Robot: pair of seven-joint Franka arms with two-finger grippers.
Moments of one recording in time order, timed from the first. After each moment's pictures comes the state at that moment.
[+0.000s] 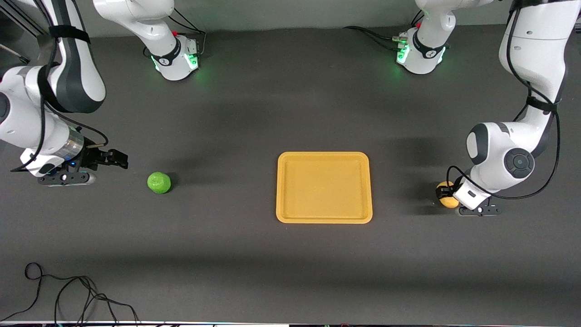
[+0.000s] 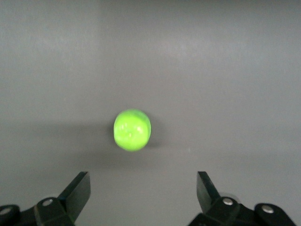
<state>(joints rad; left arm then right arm) 0.05 0.45 -0.06 -2.00 0.02 2.43 -0.03 0.03 0.04 -0.06 -2.09 -0.03 2.15 -0.04</state>
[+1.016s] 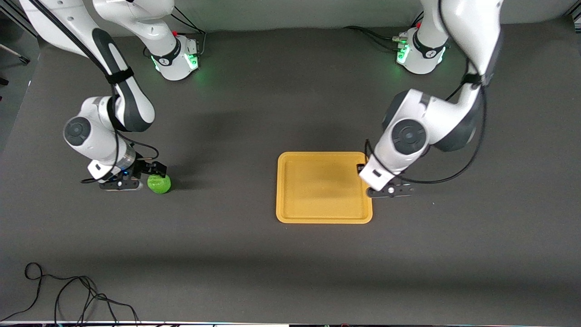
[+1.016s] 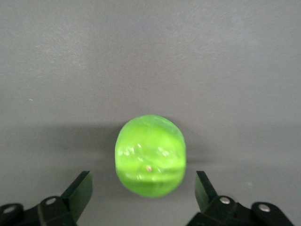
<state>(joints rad) -0.41 0.45 -0.08 -1.75 0.02 2.10 -0.56 0.09 0.27 -0.06 -2.31 0.04 2.59 0.01</state>
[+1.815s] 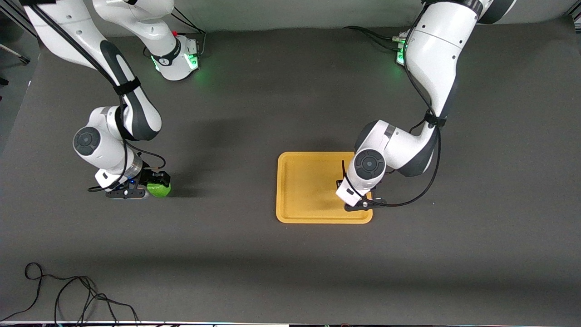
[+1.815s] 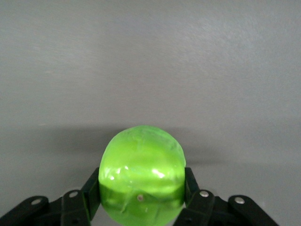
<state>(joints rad) -0.45 0.66 -0.07 -1.64 0.05 2.15 -0.66 0.12 0.28 -0.05 -2.17 0.04 2.45 0.08</state>
